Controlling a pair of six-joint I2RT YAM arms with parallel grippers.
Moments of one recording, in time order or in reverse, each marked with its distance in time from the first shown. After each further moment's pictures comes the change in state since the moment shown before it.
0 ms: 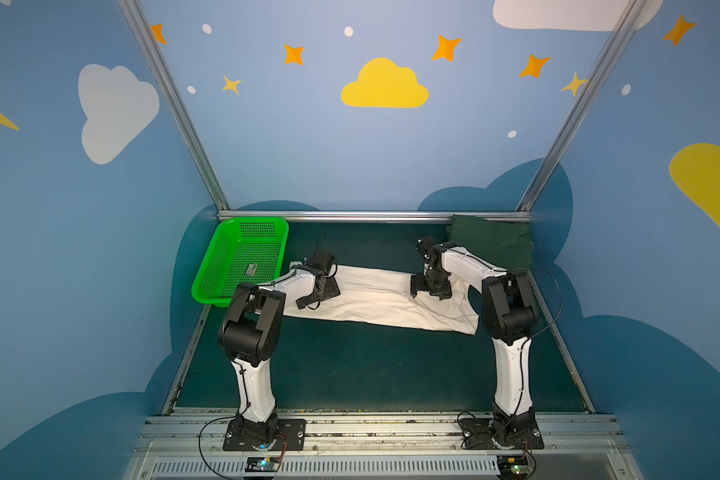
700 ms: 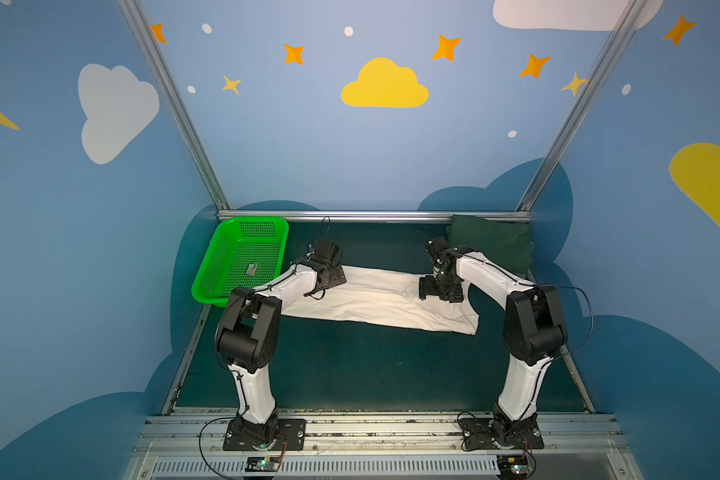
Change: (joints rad) left arm -0.034 -0.039 0.070 0.022 -0.018 0.010; right arm -0.005 -0.239 -0.201 0.018 0.034 0.005
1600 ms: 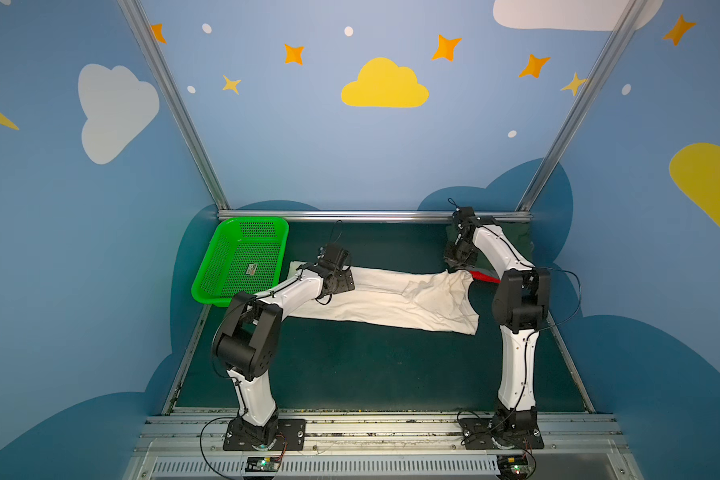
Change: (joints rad) left arm -0.096 -0.072 -0.028 0.005 0.023 0.053; right arm -0.237 0.327 0.568 -0.149 -0.006 0.007
